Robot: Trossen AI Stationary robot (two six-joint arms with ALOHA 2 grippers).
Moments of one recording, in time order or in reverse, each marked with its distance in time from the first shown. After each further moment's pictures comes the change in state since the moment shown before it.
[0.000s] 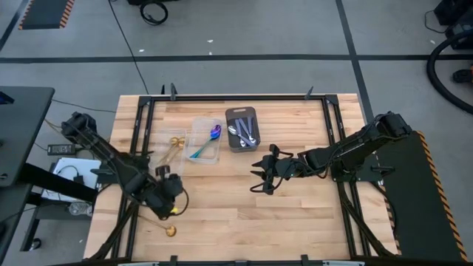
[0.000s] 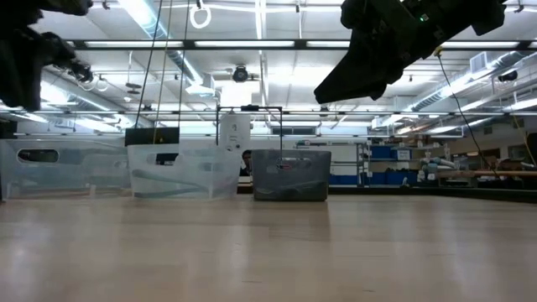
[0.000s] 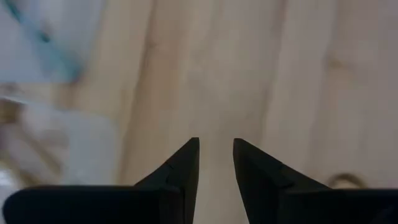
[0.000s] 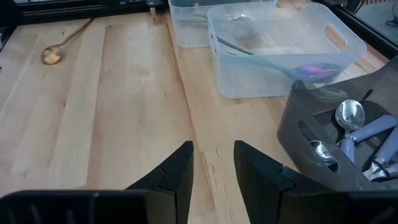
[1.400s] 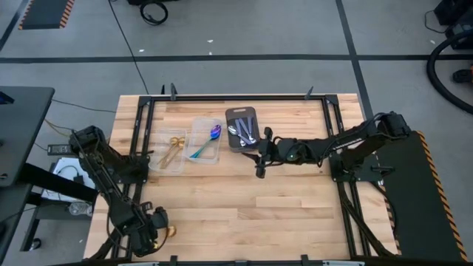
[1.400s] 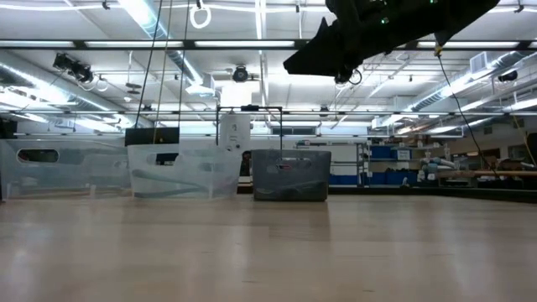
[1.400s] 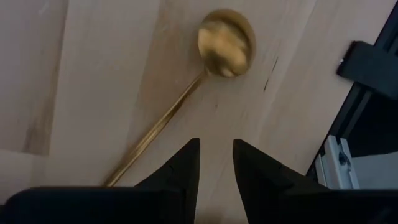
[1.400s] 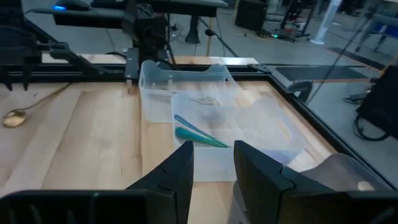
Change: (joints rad) left arm -0.373 0.251 0.001 0.256 0.340 -0.552; right arm -0.162 -0.001 0.001 0.304 -0.059 -0.291
